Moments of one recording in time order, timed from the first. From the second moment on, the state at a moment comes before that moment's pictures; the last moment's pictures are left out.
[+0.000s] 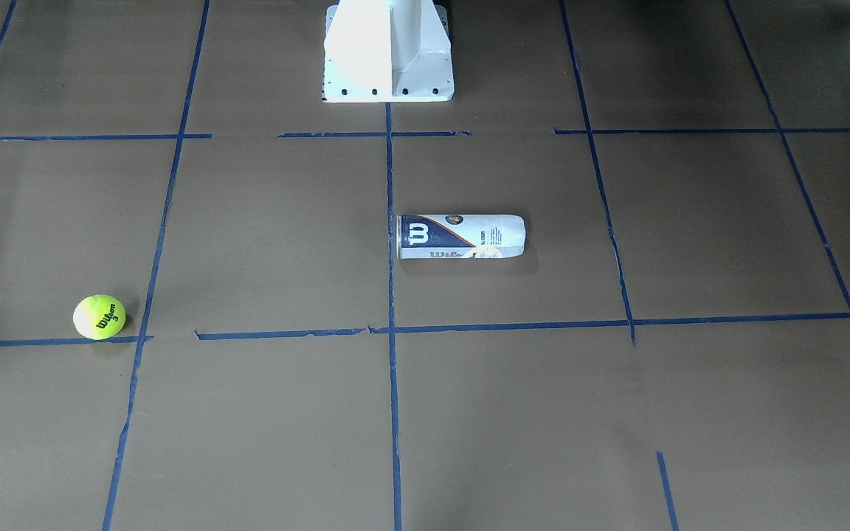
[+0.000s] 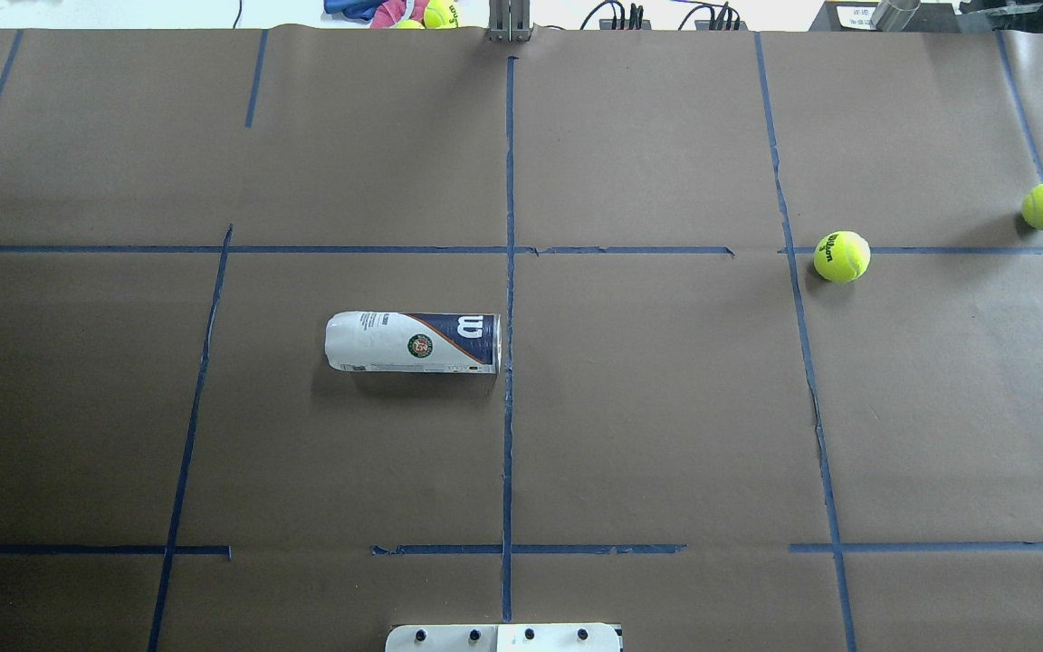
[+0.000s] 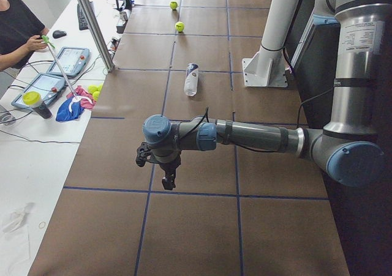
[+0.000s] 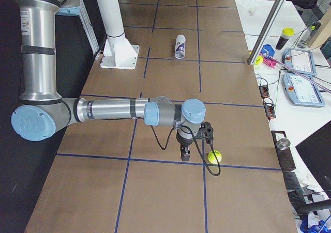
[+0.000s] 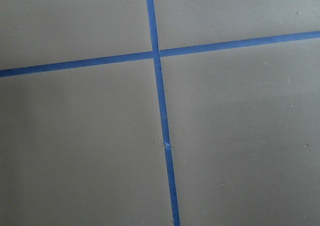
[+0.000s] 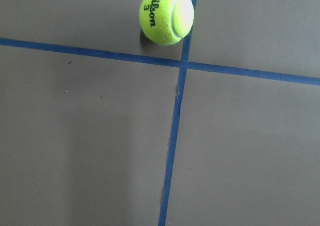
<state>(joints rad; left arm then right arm) -1.51 -1.56 -1.68 -1.43 -2.36 0.11 1.53 -1.62 1.70 -1.68 2.33 -0.11</state>
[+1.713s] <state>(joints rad) -1.49 -1.55 -1.72 -1.50 -2.36 0.11 1.53 -1.64 1.71 -1.68 2.33 -0.10</state>
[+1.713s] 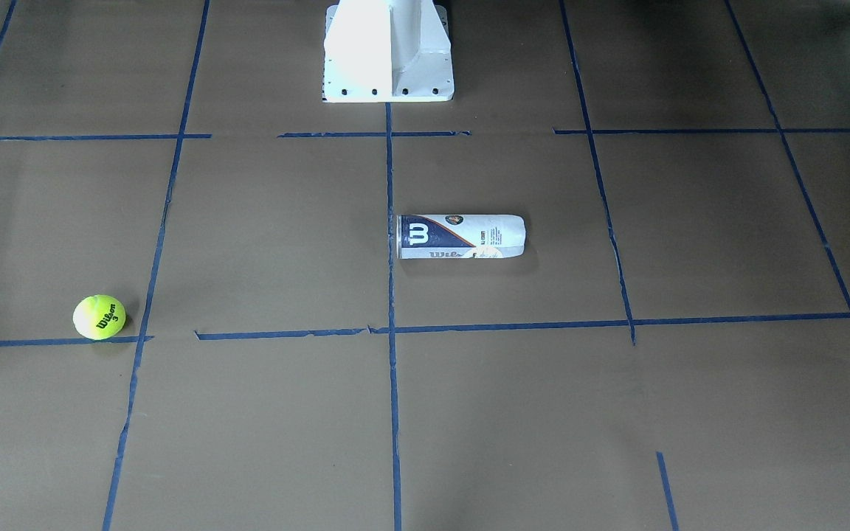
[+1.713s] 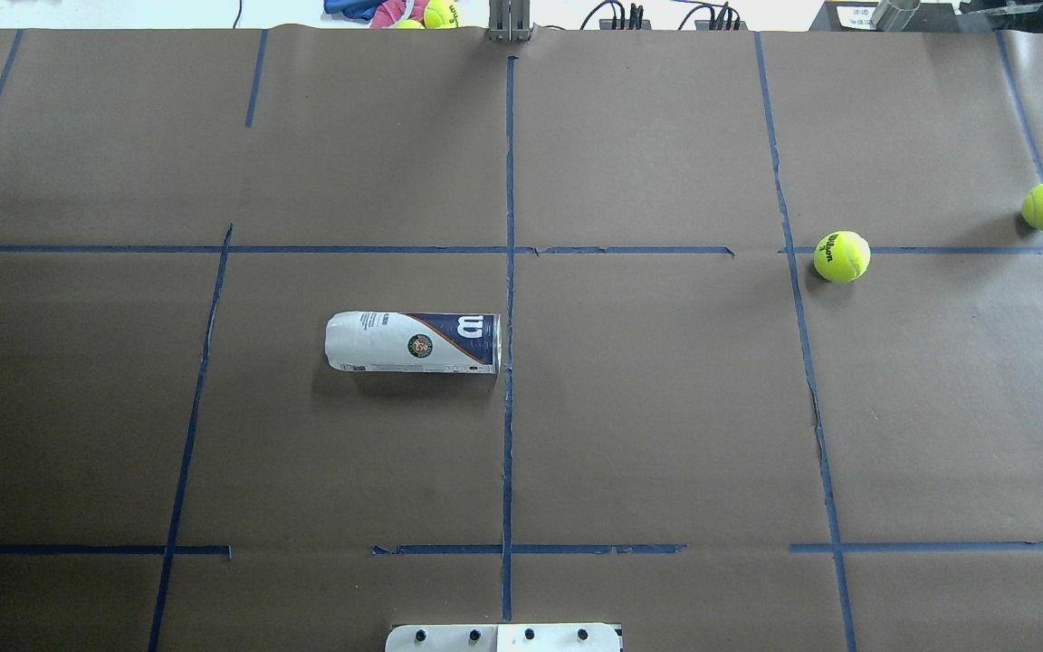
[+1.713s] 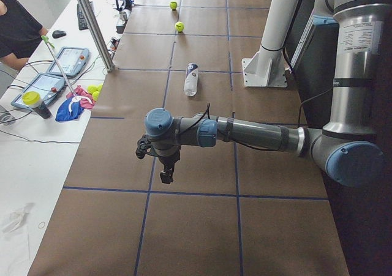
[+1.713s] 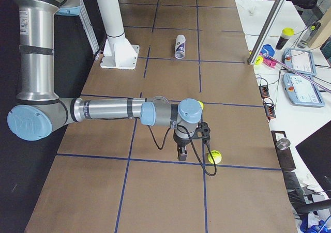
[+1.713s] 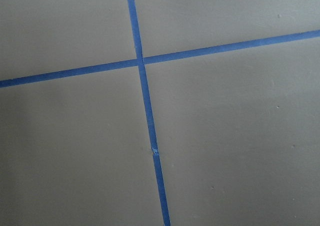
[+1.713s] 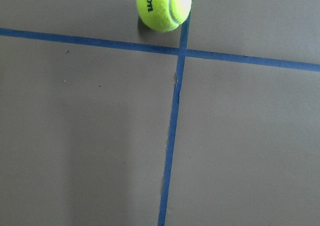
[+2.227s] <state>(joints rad) -1.47 -1.55 -1.72 -1.55 -2.36 0.11 1.53 -1.63 1.72 -1.68 2.33 -0.10</state>
